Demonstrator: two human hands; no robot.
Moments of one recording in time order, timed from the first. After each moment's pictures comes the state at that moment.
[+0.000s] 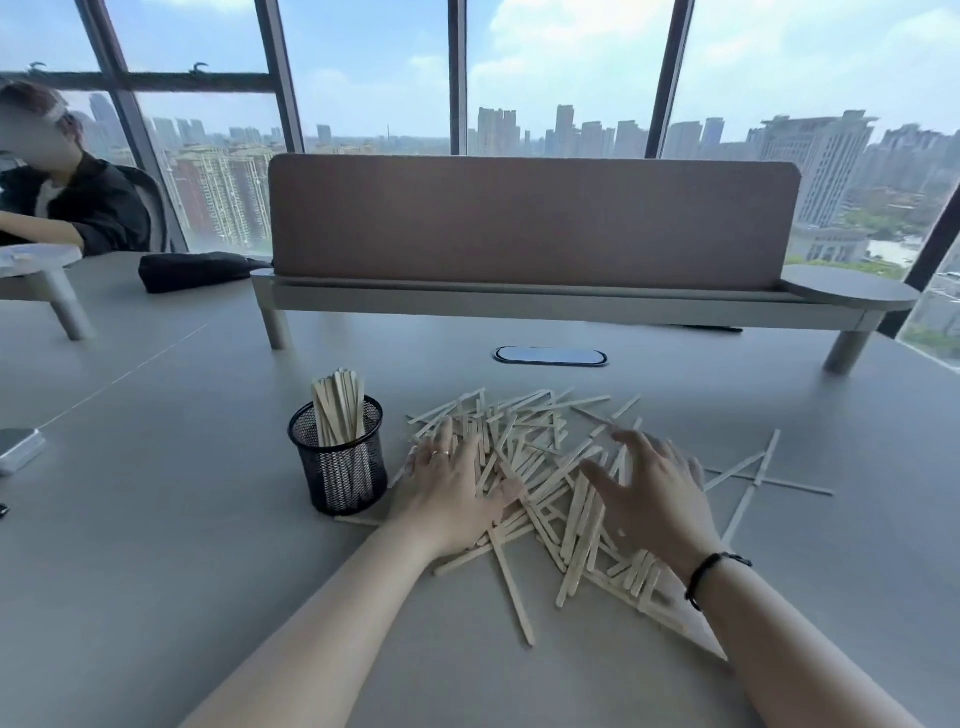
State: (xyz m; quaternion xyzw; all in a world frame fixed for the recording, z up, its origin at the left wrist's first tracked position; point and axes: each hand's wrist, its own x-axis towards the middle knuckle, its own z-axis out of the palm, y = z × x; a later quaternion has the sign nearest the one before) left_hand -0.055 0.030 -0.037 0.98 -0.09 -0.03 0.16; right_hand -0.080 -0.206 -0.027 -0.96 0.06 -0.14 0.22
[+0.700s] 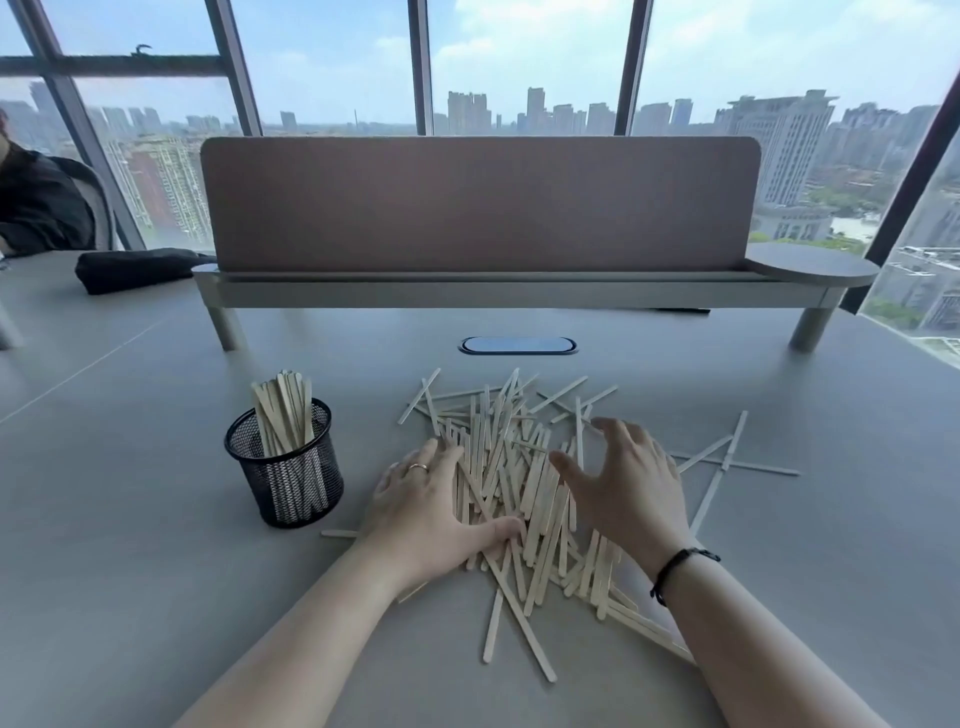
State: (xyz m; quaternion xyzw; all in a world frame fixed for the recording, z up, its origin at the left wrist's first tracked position) left_hand -0.072 0.013 -0.034 0.98 -0.10 0.00 0.17; right_hand -0.078 -0.210 -0.030 -0.95 0.11 -0.16 0.22
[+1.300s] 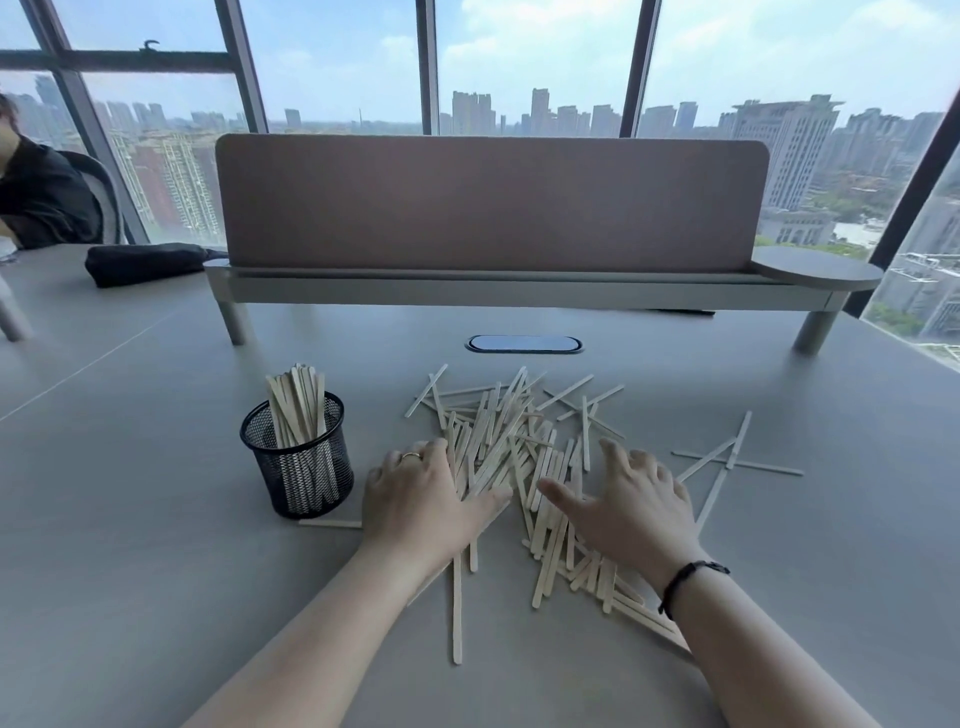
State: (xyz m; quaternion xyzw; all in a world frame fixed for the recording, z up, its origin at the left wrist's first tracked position) left_hand -0.080 0.009 -0.027 0.99 -0.02 0.09 0.13; right_hand -0.099 -0.201 -0.027 -0.98 0.12 -0.05 0.14
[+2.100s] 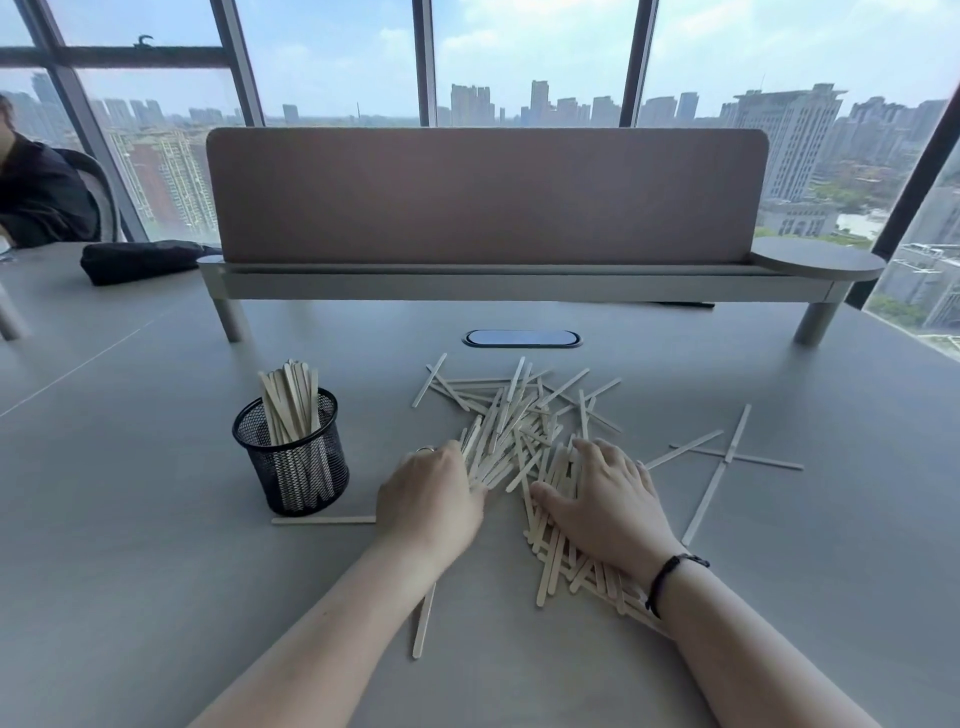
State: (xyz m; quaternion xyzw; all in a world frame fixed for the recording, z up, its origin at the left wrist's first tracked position) left_hand -0.081 -0.006 -0.022 0.98 -0.05 0.12 0.15; right_hand -0.091 -0.193 -0.038 -0.98 0.06 -0.06 0.19
